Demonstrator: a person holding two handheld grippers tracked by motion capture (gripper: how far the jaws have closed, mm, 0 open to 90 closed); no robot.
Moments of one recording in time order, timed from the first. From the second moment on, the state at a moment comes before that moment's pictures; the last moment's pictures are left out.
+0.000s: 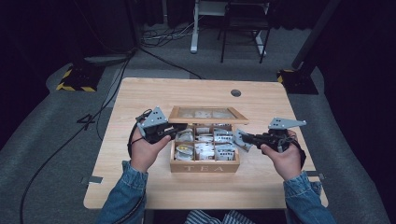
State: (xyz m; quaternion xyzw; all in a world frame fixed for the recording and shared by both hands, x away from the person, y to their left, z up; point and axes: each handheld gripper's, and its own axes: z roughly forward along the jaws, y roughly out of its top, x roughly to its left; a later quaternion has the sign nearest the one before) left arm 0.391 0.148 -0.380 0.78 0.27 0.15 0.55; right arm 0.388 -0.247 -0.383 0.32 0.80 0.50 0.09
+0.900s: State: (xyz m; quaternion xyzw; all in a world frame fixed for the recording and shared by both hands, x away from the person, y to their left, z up) left arm 0.392 0.149 -0.380 0.77 0.27 0.15 0.55; right arm 0.419 -0.324 -0.410 0.43 0.76 0.47 0.12
